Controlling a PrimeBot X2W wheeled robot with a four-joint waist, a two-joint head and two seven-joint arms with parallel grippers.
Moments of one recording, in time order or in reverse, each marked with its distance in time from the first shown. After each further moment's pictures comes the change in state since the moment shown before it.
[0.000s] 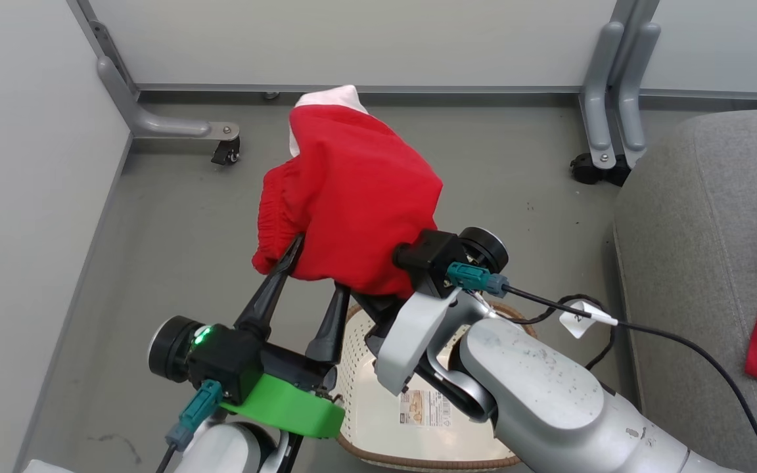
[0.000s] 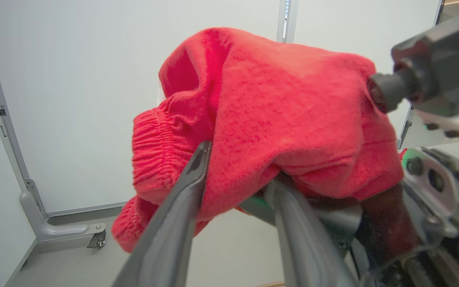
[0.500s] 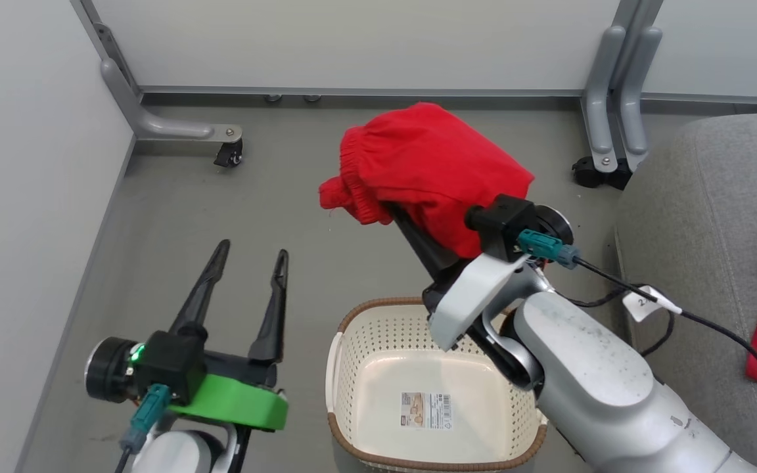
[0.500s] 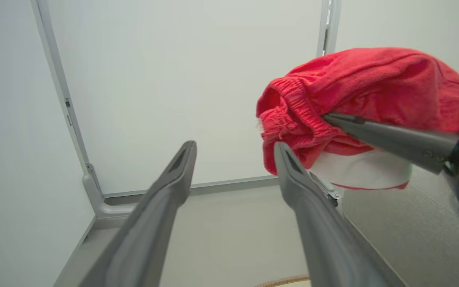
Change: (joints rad) left arm 0.033 0.062 0.077 0.023 0.002 0.076 -0.009; right arm 0.023 -0.044 -0.162 0.012 -0.027 0.000 -0.025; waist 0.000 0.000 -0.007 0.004
